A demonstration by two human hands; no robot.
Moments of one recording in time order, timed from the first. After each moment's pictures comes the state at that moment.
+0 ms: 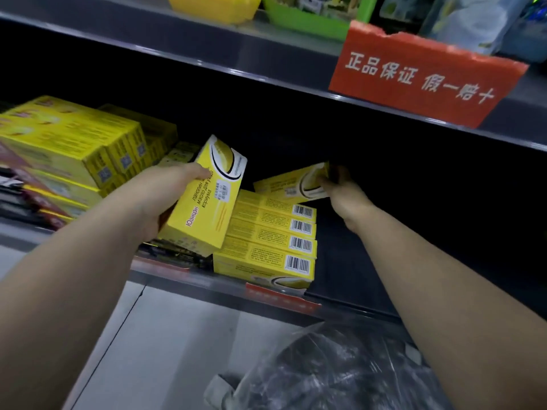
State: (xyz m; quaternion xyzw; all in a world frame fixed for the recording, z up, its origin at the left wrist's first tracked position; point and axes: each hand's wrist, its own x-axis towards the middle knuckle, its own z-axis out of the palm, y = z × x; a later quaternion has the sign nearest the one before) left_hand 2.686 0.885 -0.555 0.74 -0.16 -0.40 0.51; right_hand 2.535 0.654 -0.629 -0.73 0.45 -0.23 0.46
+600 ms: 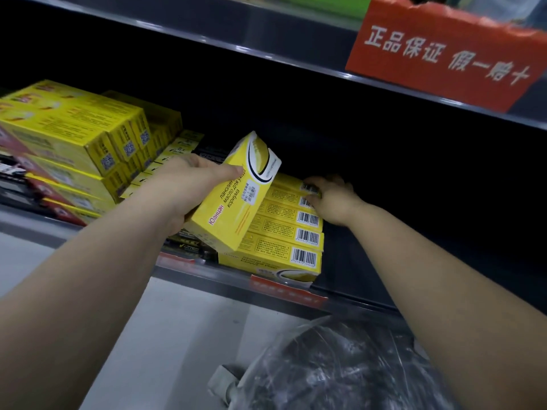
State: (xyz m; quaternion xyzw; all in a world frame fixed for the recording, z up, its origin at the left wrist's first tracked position) left_hand 2.681 0.870 -0.573 0.75 -0.20 -0.35 0.52; right_hand 2.546 0.662 -0.645 -0.89 0.42 0.03 0.17
